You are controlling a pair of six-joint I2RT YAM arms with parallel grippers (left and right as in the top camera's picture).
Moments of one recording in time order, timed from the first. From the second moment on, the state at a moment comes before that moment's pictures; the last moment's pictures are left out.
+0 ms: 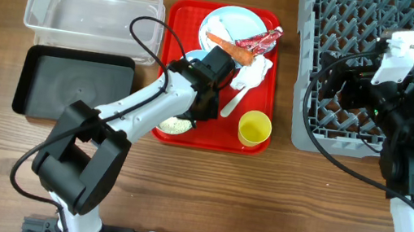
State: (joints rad) left arm -0.59 1.89 1.30 -0.81 -0.04 -0.65; right arm -0.03 1.10 1.12 -0.46 -0.35 -0.02
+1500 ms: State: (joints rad) left arm 0.04 1.60 1.46 -1.16 0.27 -0.41; right arm -0.03 1.10 1.12 -0.49 -0.34 -0.02
